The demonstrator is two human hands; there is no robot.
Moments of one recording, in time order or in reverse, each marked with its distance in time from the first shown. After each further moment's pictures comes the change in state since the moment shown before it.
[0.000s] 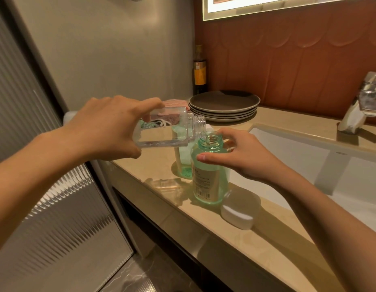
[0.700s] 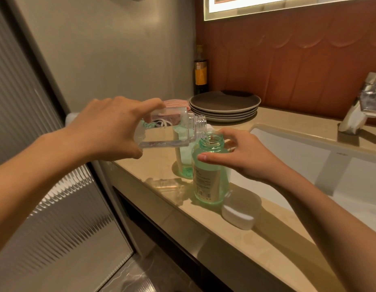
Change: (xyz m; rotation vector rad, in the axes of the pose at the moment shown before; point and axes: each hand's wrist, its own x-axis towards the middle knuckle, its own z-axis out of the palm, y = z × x) left_hand -0.001 0.000 0.002 -0.011 0.006 -0.004; right_hand -0.002 -0.002 0.000 0.032 -0.004 -0.005
